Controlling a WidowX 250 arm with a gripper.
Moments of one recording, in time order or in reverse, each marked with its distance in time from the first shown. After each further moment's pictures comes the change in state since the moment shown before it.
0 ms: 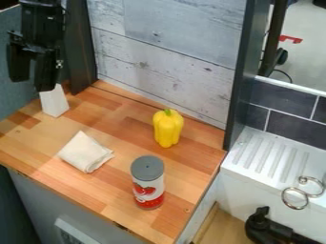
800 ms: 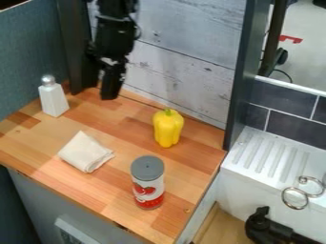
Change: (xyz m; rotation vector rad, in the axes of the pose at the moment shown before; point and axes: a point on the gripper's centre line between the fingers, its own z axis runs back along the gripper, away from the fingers) arm 0.071 -0.073 0.001 0.064 -0.054 -0.275
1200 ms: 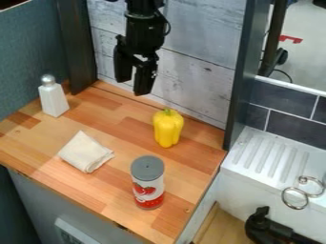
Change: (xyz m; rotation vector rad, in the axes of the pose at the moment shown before) arm 0.043 -0.016 0.012 0.039 -0.149 -0.069
